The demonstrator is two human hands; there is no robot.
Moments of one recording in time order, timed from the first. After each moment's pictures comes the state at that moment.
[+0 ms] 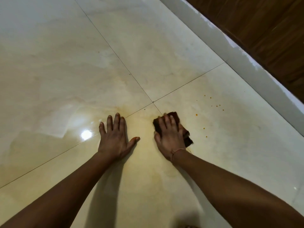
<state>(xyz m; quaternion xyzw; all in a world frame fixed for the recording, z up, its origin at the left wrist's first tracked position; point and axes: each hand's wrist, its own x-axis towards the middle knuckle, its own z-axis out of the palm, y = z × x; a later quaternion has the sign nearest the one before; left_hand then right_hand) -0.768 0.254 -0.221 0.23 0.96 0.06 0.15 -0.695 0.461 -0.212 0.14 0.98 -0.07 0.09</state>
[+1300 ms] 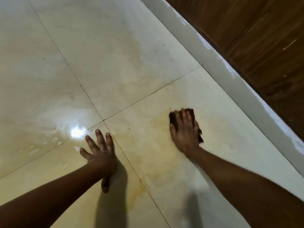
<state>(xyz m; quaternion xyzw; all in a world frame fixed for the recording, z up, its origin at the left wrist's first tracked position) -0.763 0.440 -0.160 0.07 0.89 -0.10 0.44 -0.718 0.713 -0.200 0.22 0.97 -0.07 0.04</state>
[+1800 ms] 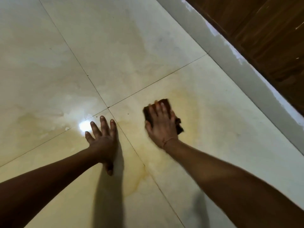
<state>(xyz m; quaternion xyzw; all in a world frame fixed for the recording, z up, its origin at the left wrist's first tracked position) -0.772 0.429 -0.166 0.15 0.89 -0.05 0.42 -0.737 0.633 -0.204 0.10 0.99 -0.07 0.04</state>
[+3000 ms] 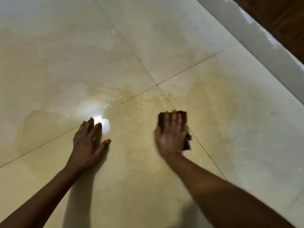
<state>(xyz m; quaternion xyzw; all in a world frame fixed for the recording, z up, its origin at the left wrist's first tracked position) -0.705 0.146 -0.211 0.14 0.95 0.25 0.12 -0.647 0.419 -0.216 0.23 0.97 -0.10 0.01</state>
